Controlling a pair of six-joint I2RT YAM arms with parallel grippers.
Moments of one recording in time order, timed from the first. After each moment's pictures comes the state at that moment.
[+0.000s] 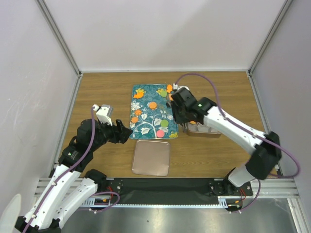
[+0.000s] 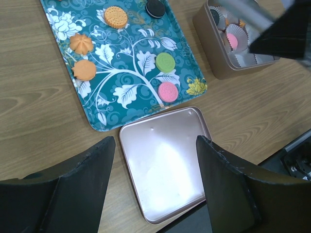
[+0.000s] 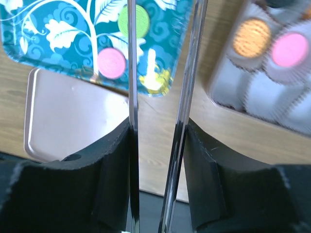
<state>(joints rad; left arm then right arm) -0.44 0.59 0.73 -0.56 0.14 -0.33 0.76 1.46 1.36 -0.82 0.24 0.46</state>
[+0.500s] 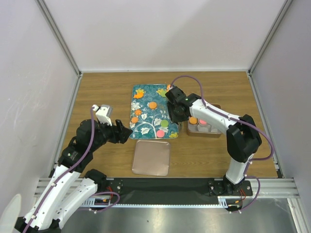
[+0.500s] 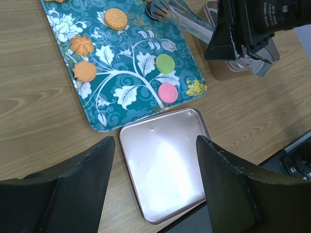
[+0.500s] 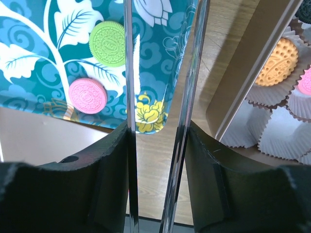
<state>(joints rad) -0.44 0.58 0.73 -0.56 0.13 -0.33 0.70 1.78 1.43 -0.75 0.17 0.43</state>
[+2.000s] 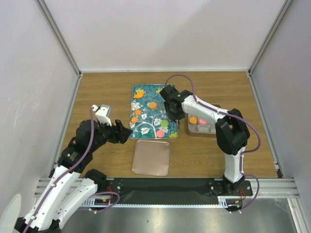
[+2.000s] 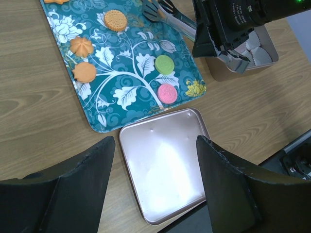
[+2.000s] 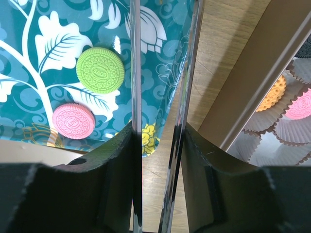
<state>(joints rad) -0.44 0.57 0.73 -0.56 0.13 -0.33 0.70 1.95 1.58 -0.82 0.22 0.36</state>
